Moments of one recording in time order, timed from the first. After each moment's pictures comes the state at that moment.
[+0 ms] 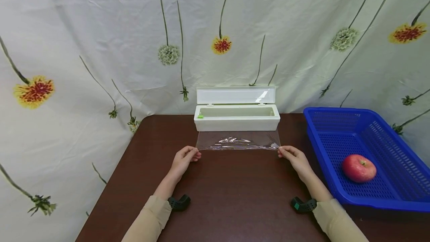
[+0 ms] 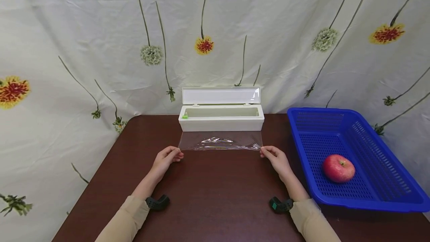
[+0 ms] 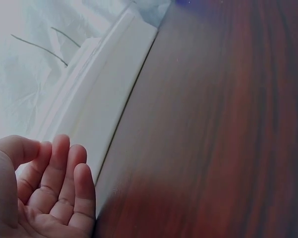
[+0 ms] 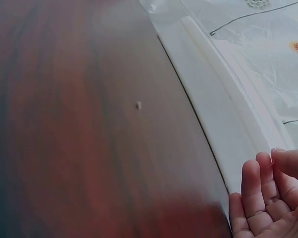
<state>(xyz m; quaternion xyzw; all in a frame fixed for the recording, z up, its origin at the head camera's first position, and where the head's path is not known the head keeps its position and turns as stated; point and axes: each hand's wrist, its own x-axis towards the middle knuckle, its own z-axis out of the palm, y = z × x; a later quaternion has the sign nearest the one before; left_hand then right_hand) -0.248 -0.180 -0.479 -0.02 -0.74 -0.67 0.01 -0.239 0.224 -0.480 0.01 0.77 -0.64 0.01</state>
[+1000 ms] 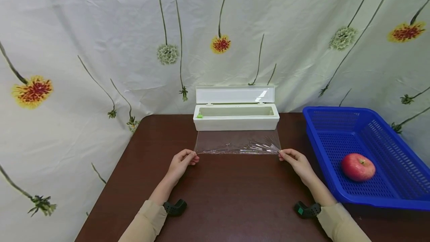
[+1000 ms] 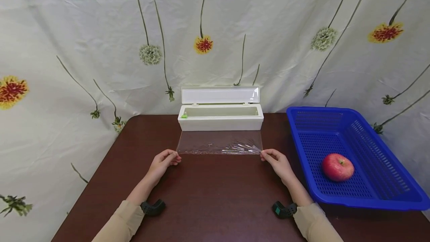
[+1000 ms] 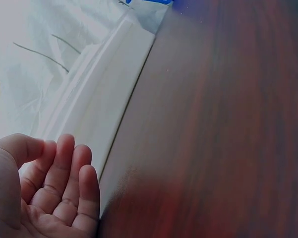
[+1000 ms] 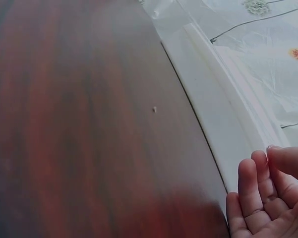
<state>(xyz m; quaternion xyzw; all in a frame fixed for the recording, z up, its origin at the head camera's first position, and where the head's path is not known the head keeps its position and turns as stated) -0.233 -0.186 -0.483 -0.11 -0.73 -0.67 0.05 -0.225 0.229 -0.478 -0.02 0.79 -0.61 0.01</state>
